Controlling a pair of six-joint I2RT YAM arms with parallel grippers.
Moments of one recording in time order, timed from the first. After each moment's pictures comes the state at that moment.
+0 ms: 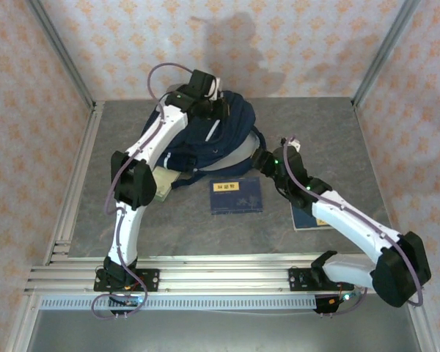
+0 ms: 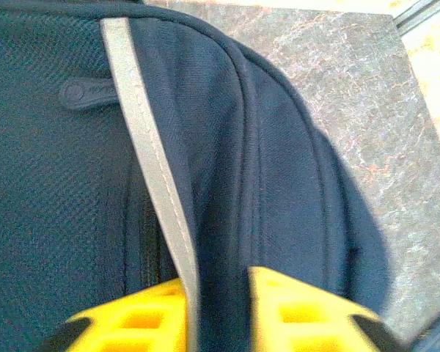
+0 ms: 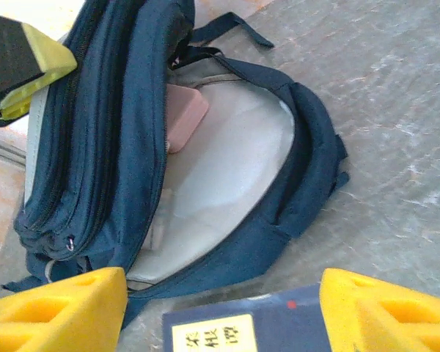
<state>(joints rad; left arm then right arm) -0.40 2.21 2.18 -0.75 0.23 -0.43 0.57 1.12 0.81 -0.26 0.27 0.76</state>
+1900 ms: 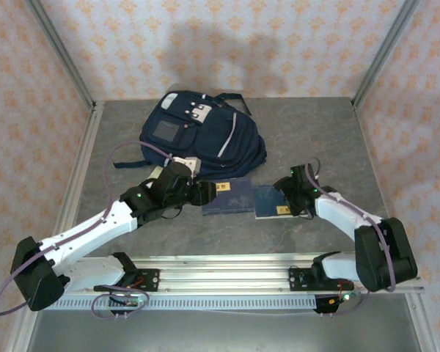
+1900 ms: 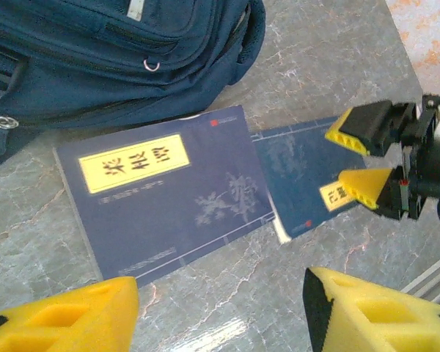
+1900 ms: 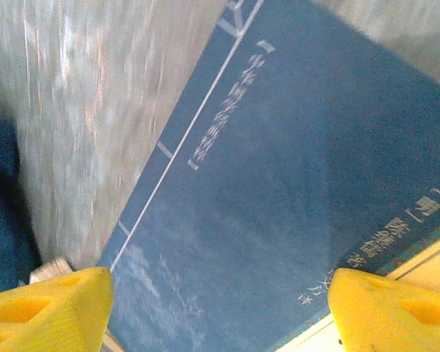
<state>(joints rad) -0.74 1.10 0.85 -0.44 -0.02 -0.68 0.31 1.27 0.56 -0.32 -0.08 1.25</state>
